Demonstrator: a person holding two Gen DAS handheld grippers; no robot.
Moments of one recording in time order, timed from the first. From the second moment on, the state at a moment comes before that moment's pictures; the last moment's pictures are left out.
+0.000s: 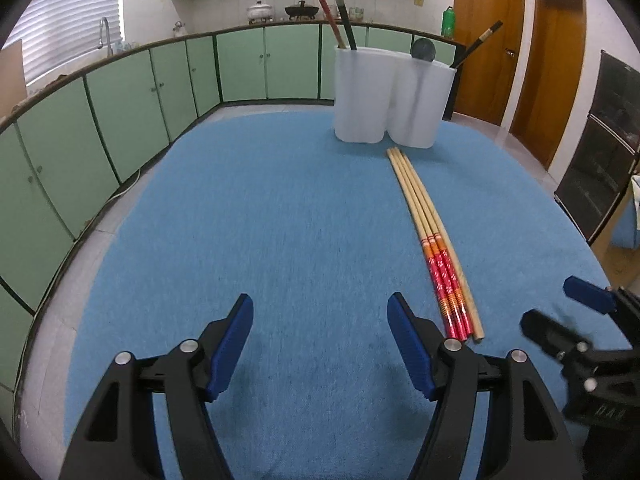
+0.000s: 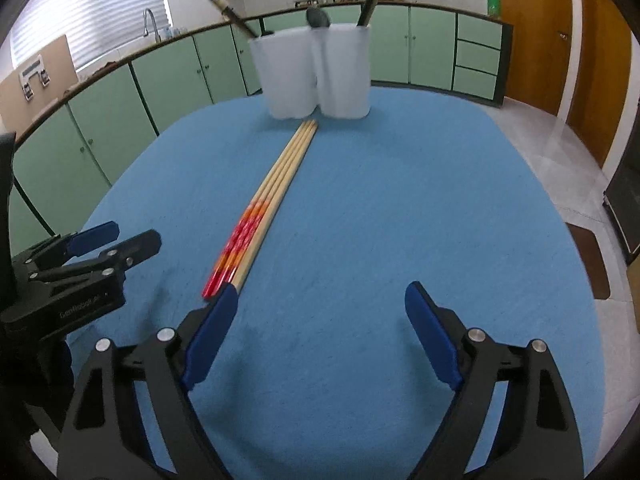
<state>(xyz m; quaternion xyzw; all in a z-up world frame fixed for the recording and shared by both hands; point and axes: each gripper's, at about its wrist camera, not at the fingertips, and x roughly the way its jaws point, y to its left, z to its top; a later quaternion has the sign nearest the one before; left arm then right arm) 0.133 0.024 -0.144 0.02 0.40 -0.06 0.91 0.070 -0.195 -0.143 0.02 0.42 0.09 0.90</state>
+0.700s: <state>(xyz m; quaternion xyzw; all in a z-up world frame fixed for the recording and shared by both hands) 0.134 0.030 -0.155 0.01 0.42 -0.06 0.90 0.075 -0.184 -0.154 -0.03 0.45 0.06 0.89</state>
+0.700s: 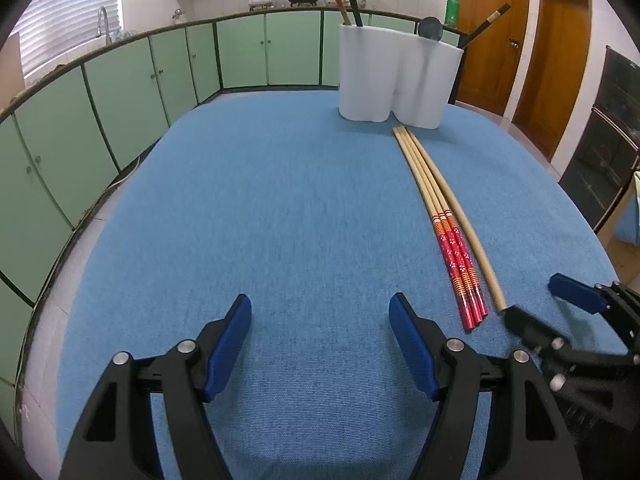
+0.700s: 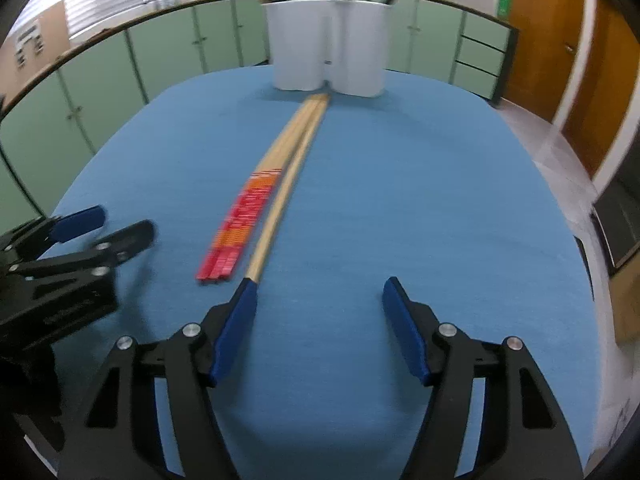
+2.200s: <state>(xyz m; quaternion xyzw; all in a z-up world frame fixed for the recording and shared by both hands) 0.123 -0.007 -0.154 0.02 0.43 -0.11 0.90 0.078 -0.236 -0.155 0.03 0.44 0.04 0.90</state>
